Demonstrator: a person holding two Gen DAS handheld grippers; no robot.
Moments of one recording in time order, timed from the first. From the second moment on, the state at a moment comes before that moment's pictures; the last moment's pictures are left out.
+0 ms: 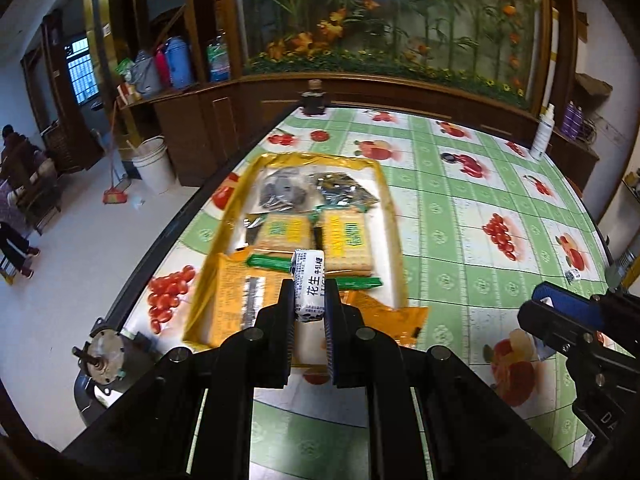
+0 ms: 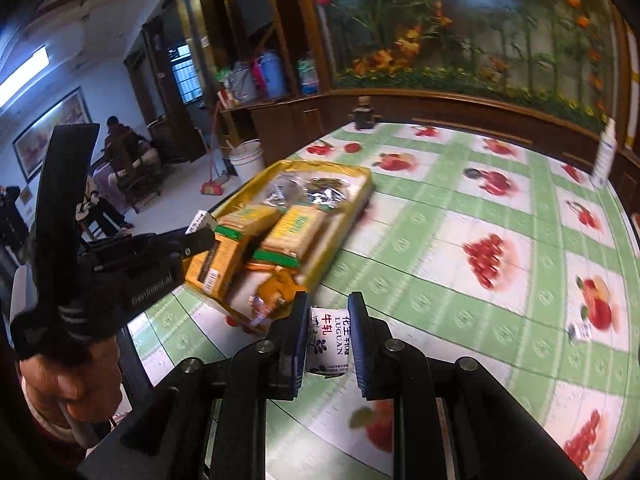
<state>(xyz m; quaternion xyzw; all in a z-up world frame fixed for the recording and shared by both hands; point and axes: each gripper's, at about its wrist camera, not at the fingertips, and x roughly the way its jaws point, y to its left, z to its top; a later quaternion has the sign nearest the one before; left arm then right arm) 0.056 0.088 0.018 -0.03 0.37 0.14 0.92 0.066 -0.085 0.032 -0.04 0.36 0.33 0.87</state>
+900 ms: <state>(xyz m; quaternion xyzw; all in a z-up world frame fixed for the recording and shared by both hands) 0.042 0.142 0.014 -0.08 0.37 0.17 0.91 0.083 0.000 0.034 -0.06 0.35 0.37 0.86</state>
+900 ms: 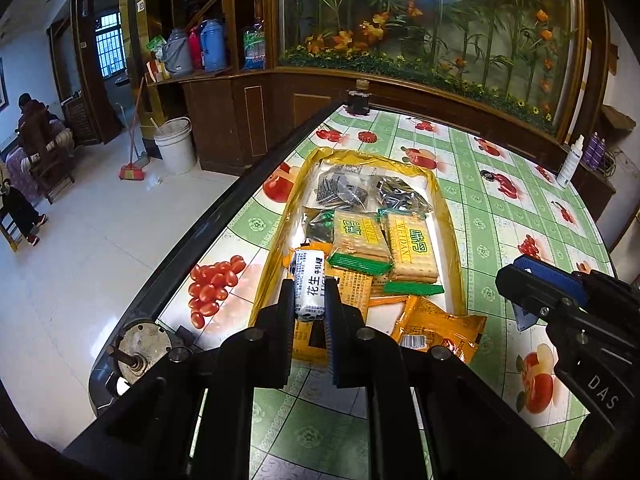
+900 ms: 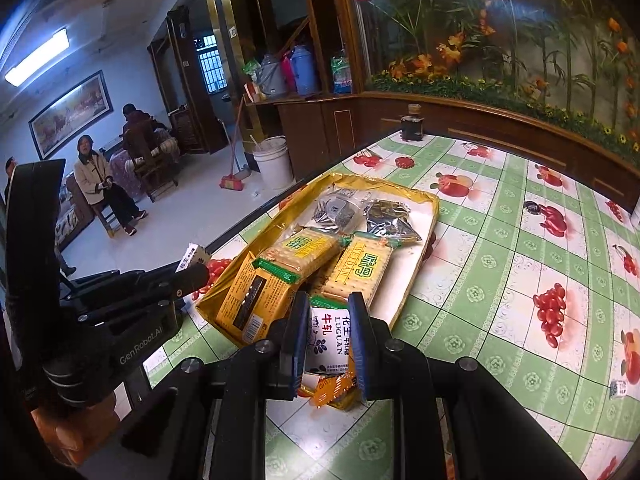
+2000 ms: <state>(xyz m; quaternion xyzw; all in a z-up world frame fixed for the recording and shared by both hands) 0.067 0.148 -0.003 -0.08 0.39 0.16 0.90 0.116 0.018 0.025 -0.04 0.36 0.37 0.85</state>
